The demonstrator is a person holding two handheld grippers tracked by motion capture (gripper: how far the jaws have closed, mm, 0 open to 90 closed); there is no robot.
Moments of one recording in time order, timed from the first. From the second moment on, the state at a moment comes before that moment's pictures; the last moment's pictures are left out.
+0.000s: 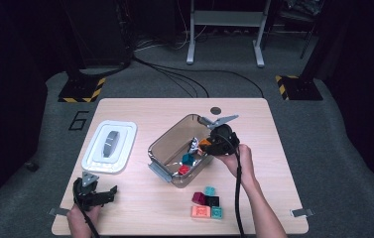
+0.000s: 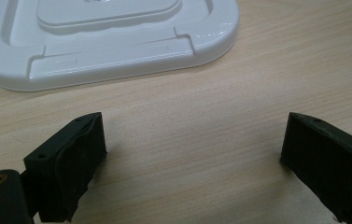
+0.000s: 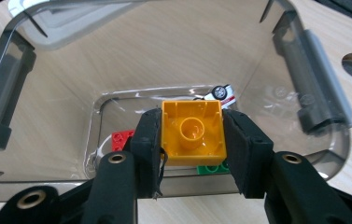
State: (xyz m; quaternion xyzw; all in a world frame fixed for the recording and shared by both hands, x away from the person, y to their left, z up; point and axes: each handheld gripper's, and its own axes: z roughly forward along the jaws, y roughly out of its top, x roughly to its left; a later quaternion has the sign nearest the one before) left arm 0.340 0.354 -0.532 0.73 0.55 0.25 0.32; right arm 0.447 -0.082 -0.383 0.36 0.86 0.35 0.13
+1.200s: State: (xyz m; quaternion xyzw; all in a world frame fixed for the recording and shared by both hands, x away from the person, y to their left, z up) left arm 0.339 0.354 -0.532 0.73 0.55 0.25 0.32; right arm 0.387 -0.119 -0.397 0.37 0.84 0.38 0.13
